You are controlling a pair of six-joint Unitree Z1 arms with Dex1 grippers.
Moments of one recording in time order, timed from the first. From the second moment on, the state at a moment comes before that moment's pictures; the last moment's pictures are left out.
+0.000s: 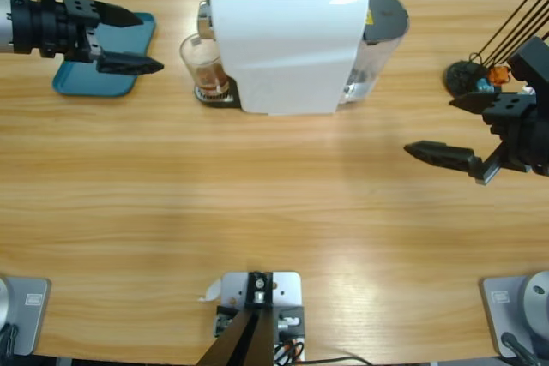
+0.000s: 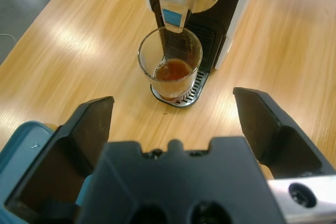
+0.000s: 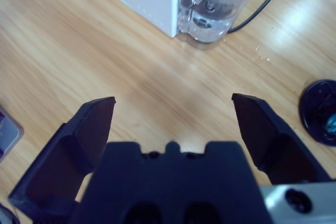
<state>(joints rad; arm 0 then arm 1) -0.40 1.61 -0.88 0.06 -0.57 0.60 0.72 1.13 -0.59 0.20 -0.03 0.02</state>
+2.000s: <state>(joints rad) -0.50 1.90 -1.02 -0.05 -0.60 0.61 0.72 1.20 -0.61 0.24 -0.01 0.02</state>
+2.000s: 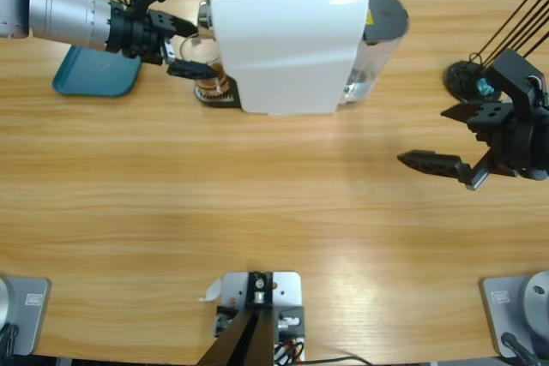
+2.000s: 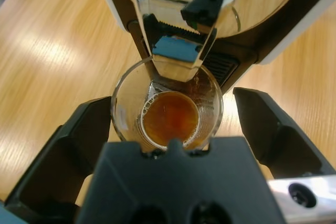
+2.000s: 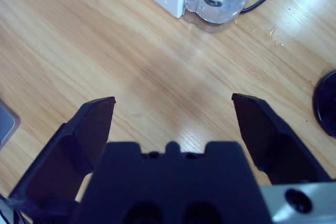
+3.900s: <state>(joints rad) -0.44 1.91 -0.93 -0.12 -0.80 0.63 0.72 1.20 -0.61 0.24 -0.01 0.02</state>
